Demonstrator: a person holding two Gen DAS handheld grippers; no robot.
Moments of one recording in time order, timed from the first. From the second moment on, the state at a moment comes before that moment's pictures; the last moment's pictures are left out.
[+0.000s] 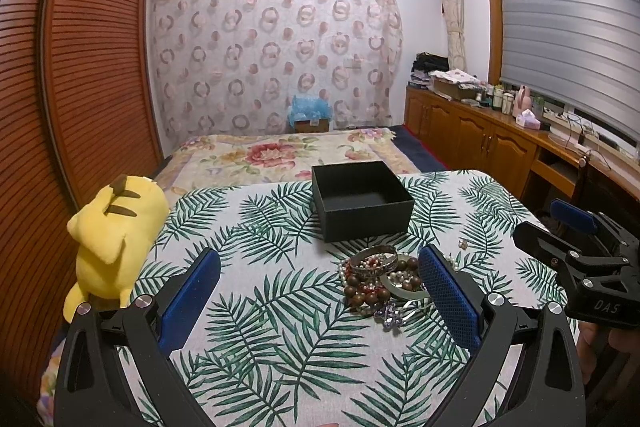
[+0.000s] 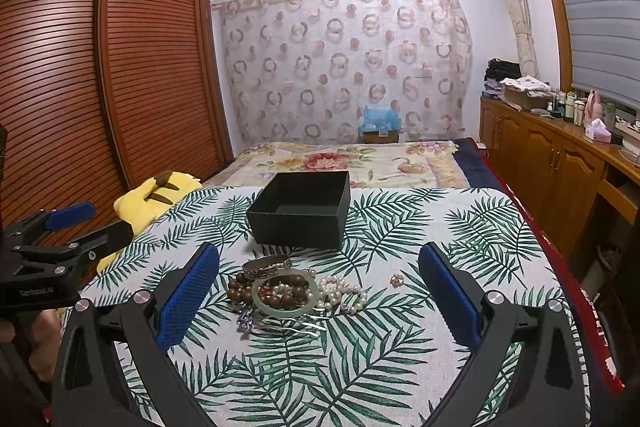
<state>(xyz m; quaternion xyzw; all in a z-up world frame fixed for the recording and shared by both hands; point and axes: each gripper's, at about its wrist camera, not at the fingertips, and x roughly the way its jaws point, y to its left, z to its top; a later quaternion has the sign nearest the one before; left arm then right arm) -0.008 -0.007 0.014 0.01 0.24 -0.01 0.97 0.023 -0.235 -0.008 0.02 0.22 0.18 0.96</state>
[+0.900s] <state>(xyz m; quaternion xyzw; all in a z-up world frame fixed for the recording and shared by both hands) 0.028 0.002 -0.038 0.00 0.31 -0.06 0.95 0.042 -0.231 -0.060 0.00 0.29 0.23 0.93</state>
